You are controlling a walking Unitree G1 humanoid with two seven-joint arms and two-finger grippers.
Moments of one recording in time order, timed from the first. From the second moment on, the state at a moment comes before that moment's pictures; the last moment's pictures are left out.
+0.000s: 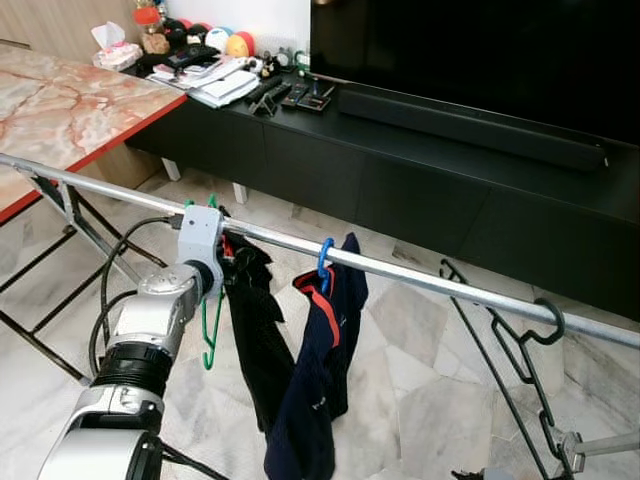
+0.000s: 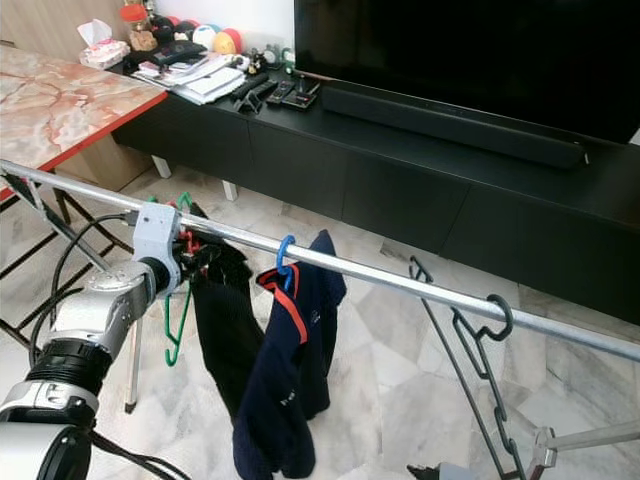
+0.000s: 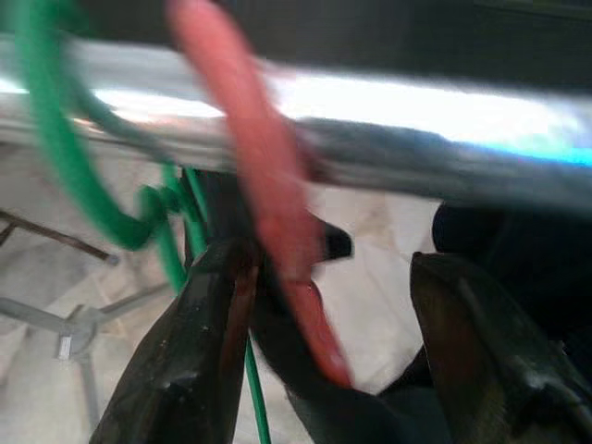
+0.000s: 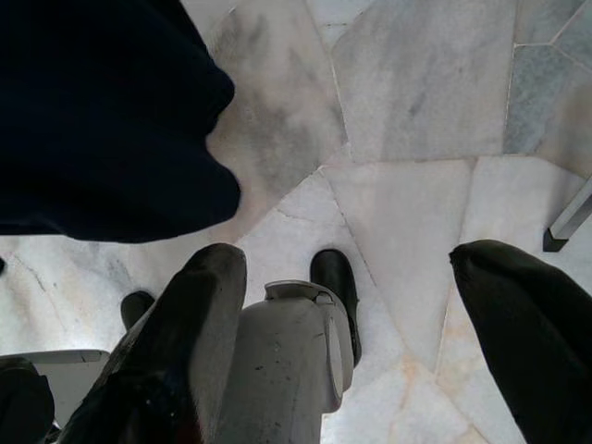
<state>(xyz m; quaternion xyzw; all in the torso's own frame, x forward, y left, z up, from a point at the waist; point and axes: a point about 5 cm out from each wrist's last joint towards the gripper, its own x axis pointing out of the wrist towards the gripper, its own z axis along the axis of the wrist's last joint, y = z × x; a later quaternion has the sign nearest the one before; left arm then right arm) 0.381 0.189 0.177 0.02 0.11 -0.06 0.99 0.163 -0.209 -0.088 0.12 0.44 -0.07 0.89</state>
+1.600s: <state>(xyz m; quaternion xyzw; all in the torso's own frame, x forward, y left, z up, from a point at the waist) 0.387 0.179 0.169 -0.08 0.14 -0.07 0.98 0.165 -0.206 -0.087 0.12 0.44 -0.07 0.89</state>
